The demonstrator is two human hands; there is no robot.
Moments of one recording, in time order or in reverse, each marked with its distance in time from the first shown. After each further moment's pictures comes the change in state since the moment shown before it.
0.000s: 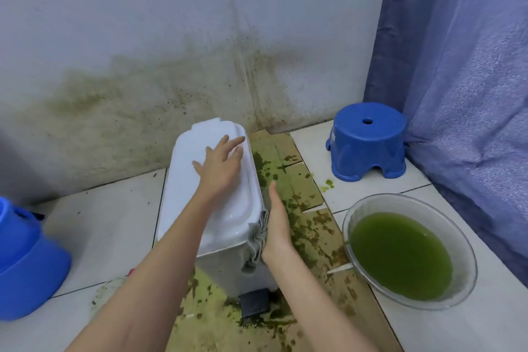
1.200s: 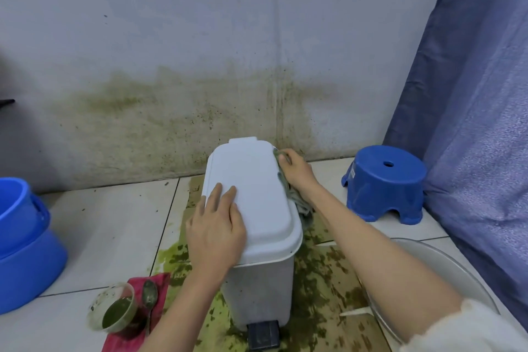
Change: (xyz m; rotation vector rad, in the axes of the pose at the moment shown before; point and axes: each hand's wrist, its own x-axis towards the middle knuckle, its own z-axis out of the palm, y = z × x) left_hand -0.059 -0.081 -0.013 0.349 0.344 -0.020; right_hand 0.064 -0.089 0.074 -1.300 -0.022 -0.680
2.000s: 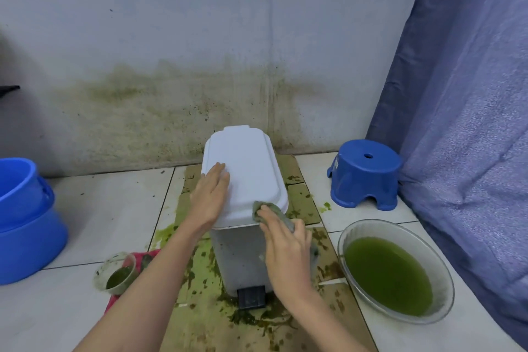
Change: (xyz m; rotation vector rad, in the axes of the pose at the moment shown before) left_hand -0.002 -0.008 -0.018 -0.500 -0.265 -0.053; right_hand -0.214 0.037 0.035 -0.469 0.437 -0.482
